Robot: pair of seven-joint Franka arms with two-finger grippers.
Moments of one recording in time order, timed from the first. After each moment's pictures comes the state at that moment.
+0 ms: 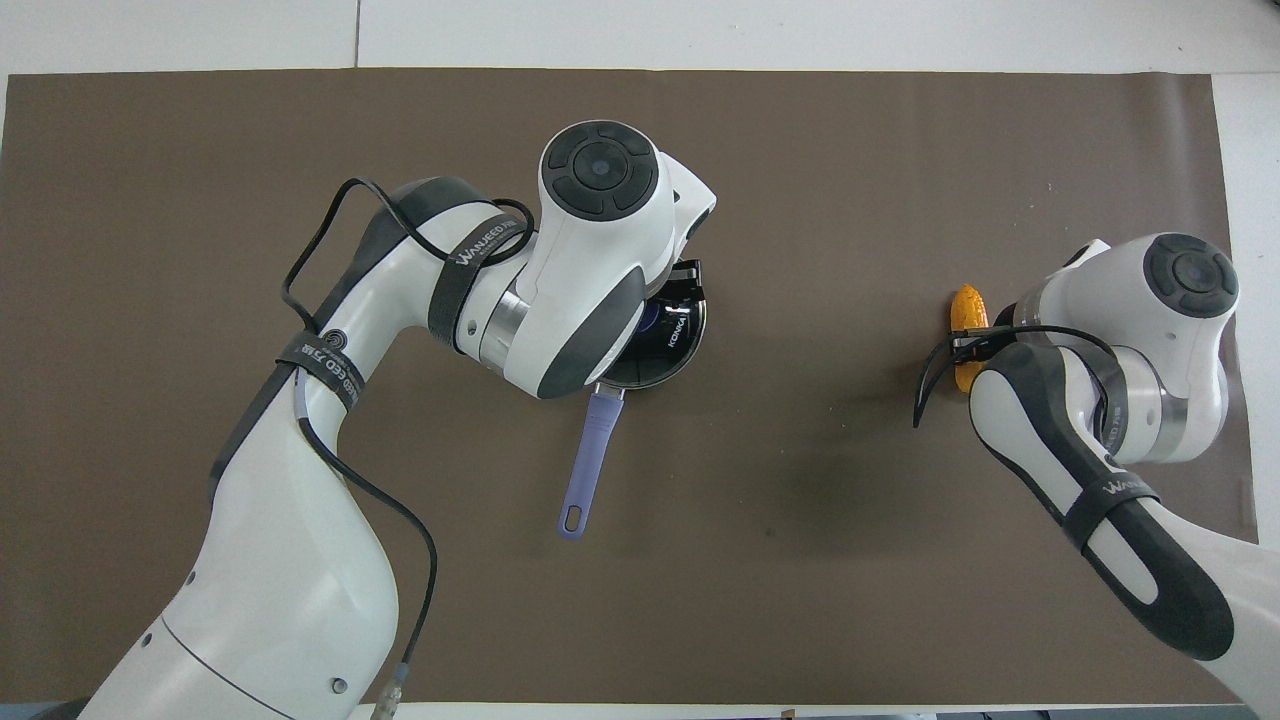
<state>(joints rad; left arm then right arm) -0.62 0.56 -0.06 -1.32 -0.02 1.89 -0.61 0.06 0.19 -0.07 -2.16 0.01 2.31 -0.02</state>
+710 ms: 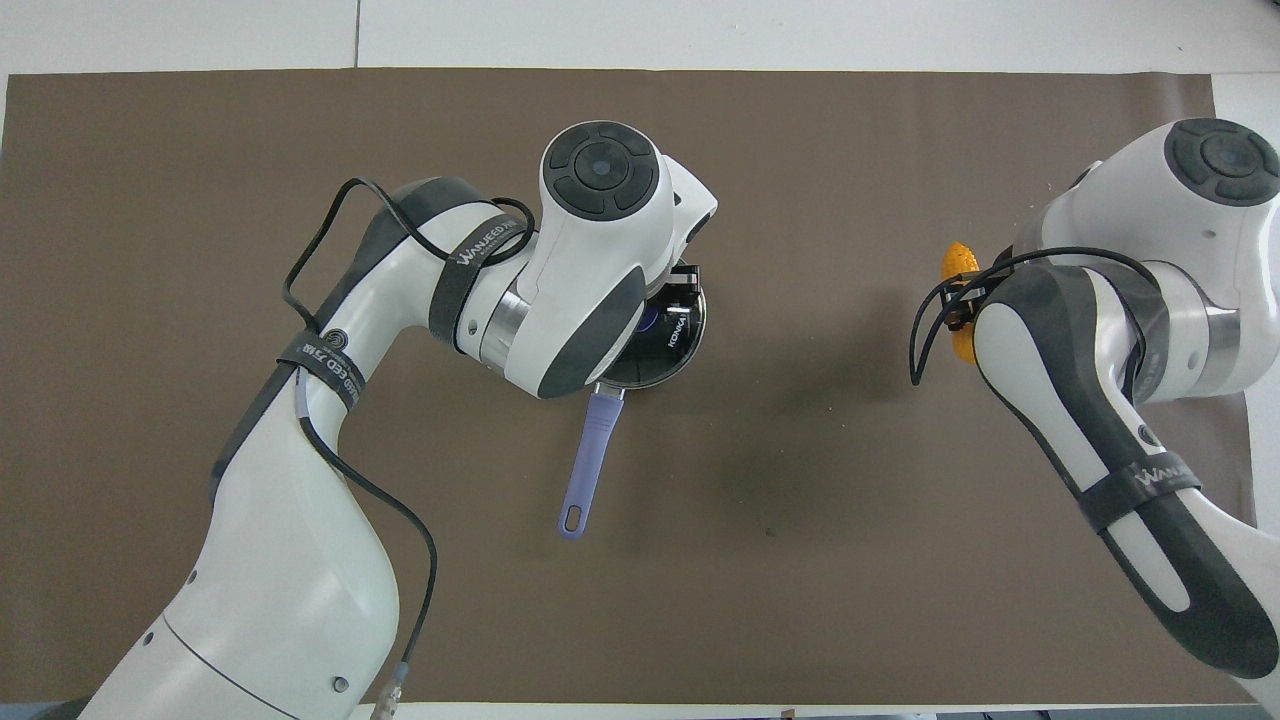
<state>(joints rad) -0.62 0.56 -0.06 -1.32 -0.02 1.88 -0.58 0.15 0.20 -0.07 -1.84 0.02 1.94 0.02</state>
